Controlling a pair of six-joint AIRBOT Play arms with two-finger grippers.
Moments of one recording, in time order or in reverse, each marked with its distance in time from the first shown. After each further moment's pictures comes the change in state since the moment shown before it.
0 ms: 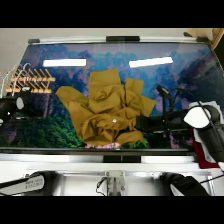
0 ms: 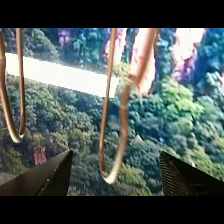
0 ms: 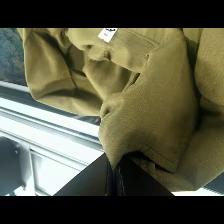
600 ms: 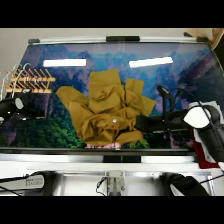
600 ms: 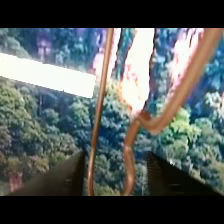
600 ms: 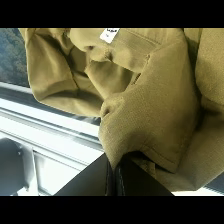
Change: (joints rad) left arm 0.062 -0.084 0.014 -0.106 0.064 0.087; right arm 0.000 0.000 0.000 0.003 -0.003 0.010
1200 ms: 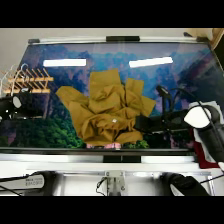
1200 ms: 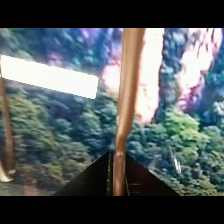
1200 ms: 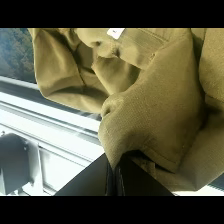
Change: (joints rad) left arm 0.016 0.002 0.042 -0.002 -0.028 0.031; right arm 0.000 0.000 0.000 0.026 0.005 -0.013
